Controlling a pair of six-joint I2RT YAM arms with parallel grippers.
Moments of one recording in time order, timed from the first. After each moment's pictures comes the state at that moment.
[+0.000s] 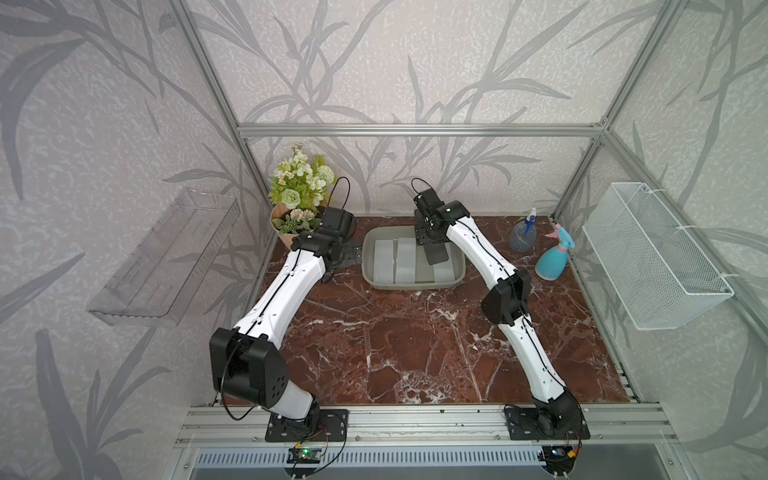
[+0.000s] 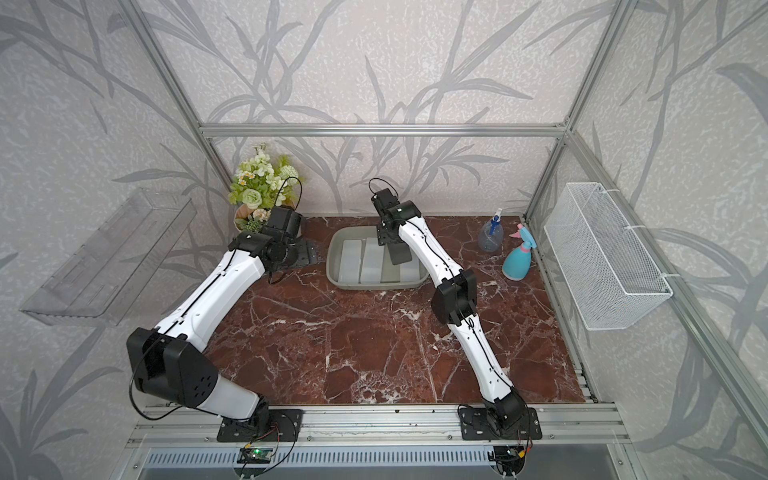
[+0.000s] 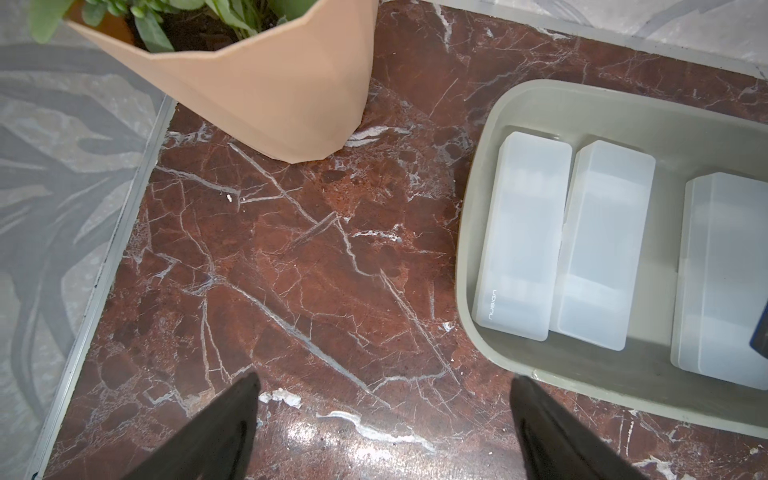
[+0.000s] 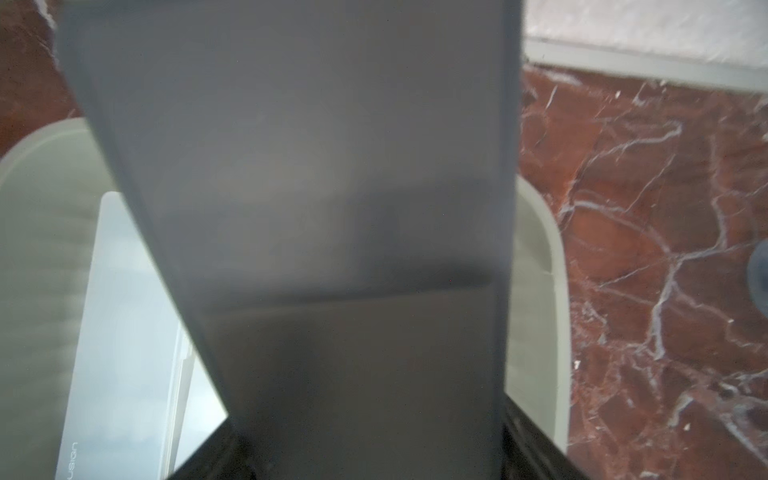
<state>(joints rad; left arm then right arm) -0.25 1.53 1.45 -0.94 -0.28 -0.44 0.55 2.58 2.74 -1.25 0.22 0.43</state>
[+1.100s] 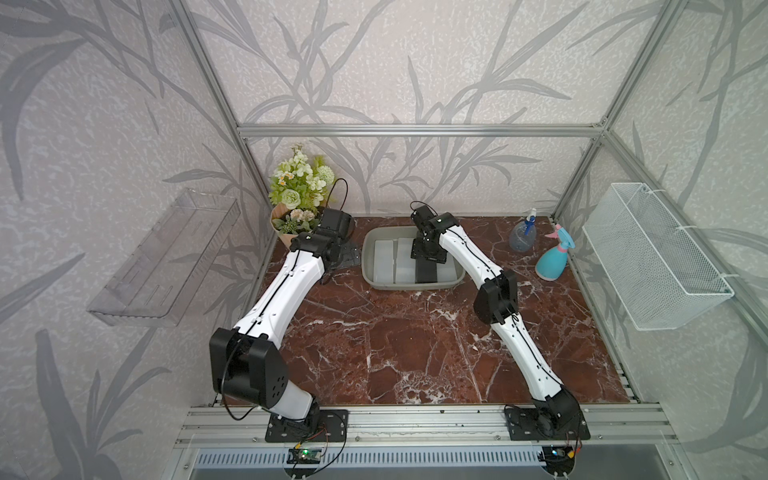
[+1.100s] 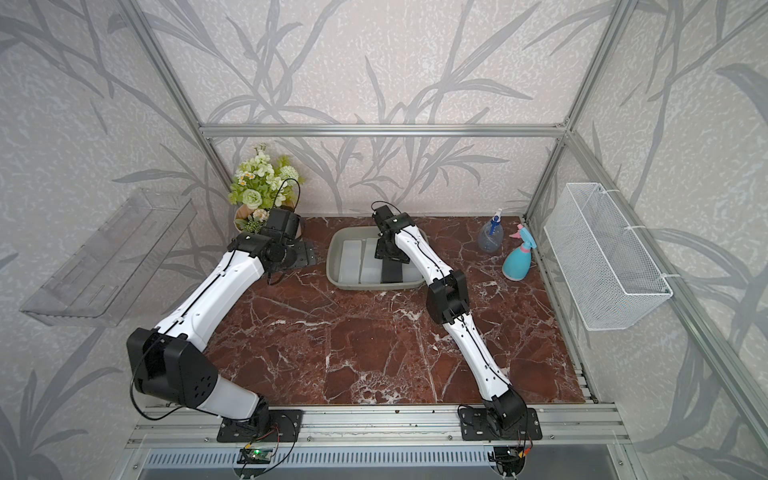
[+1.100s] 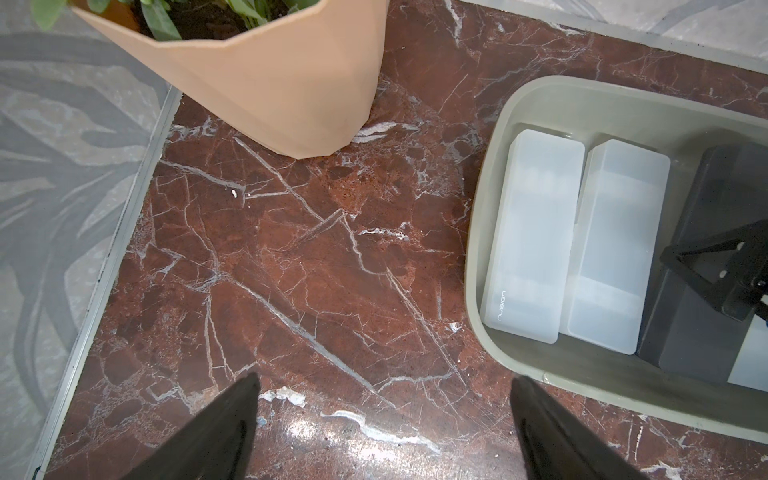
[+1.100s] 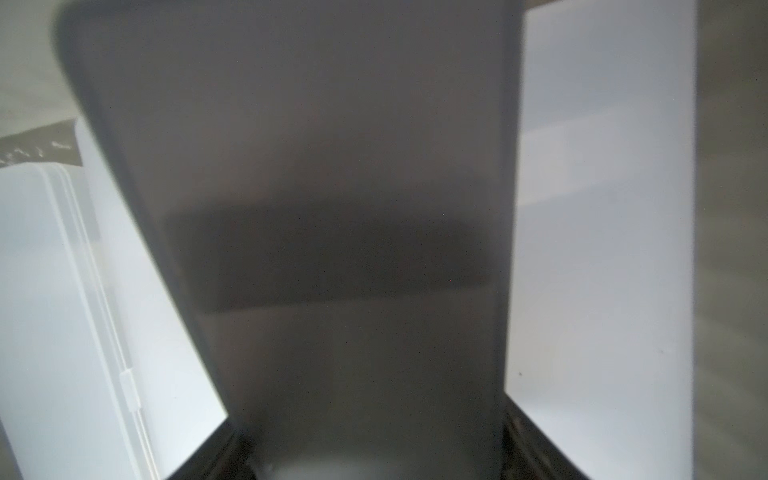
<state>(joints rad) -0.24 1.53 1.44 -0.94 -0.28 -0.44 0.53 2.74 2.78 -1.30 0.06 0.70</state>
